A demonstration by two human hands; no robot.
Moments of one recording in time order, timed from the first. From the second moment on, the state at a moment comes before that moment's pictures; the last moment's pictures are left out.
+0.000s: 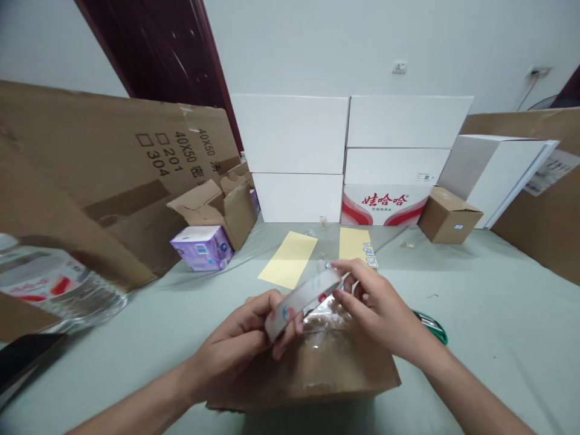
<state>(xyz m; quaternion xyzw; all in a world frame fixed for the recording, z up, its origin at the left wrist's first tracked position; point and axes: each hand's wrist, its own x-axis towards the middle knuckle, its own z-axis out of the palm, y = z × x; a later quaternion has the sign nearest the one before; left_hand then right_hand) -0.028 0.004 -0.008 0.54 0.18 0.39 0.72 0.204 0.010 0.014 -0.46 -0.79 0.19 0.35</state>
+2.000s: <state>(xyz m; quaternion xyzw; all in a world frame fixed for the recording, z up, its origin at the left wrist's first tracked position) -0.019 0.019 0.025 0.34 0.32 0.51 0.72 0.166 0.006 0.029 -0.32 -0.78 -0.04 0.54</state>
